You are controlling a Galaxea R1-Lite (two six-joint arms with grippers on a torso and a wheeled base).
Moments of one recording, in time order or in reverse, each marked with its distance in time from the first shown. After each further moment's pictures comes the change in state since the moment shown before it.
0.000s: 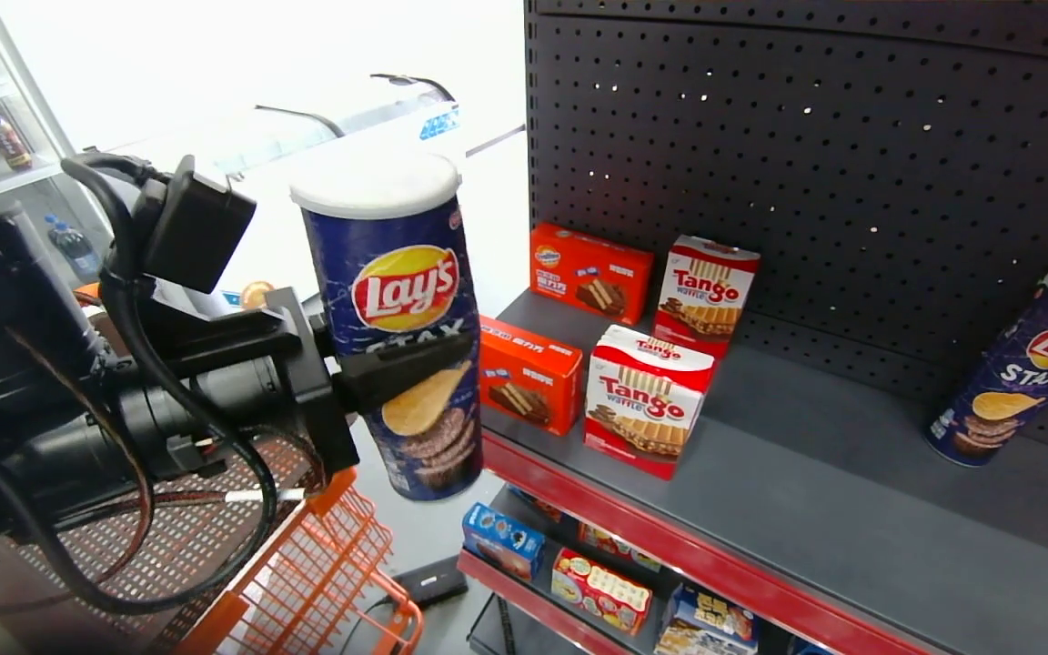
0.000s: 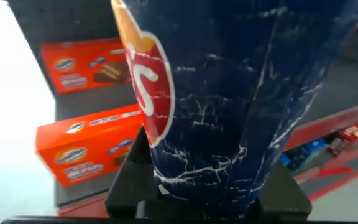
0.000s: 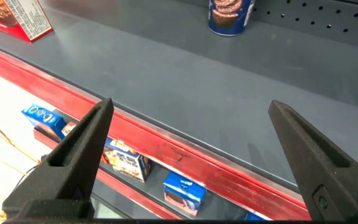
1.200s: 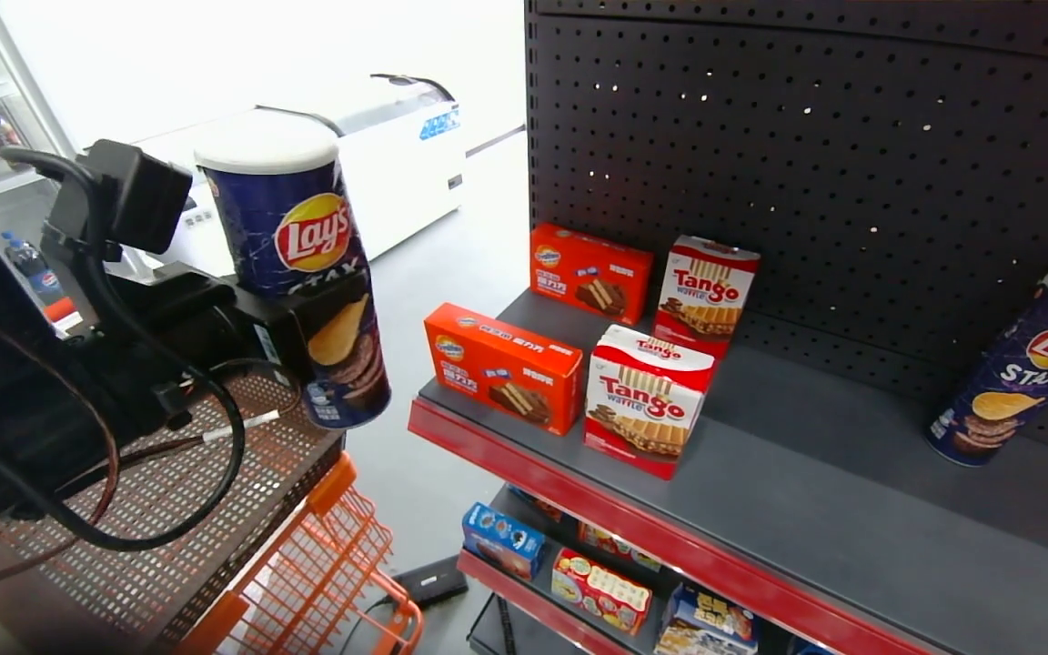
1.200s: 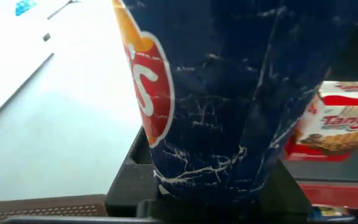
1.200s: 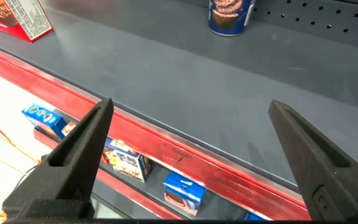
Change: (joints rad) left arm 0.131 0.003 0.020 -0.085 0.389 0.027; right arm 0.000 0.000 0.000 0.000 0.000 0.000
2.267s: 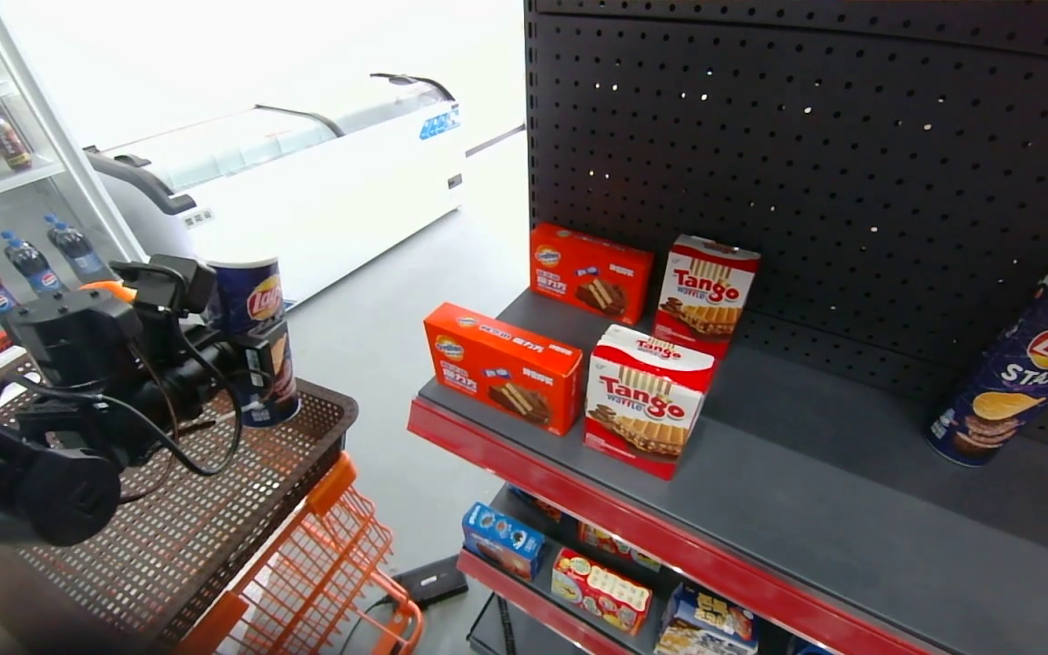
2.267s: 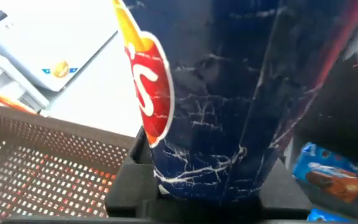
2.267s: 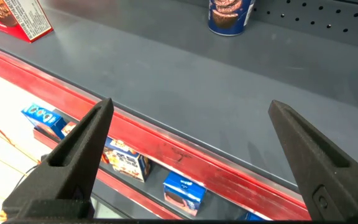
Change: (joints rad) left arm 0.417 0.458 -0.071 -0.280 0.010 0.083; right arm 0.001 0.000 0.000 0.000 0.000 0.000
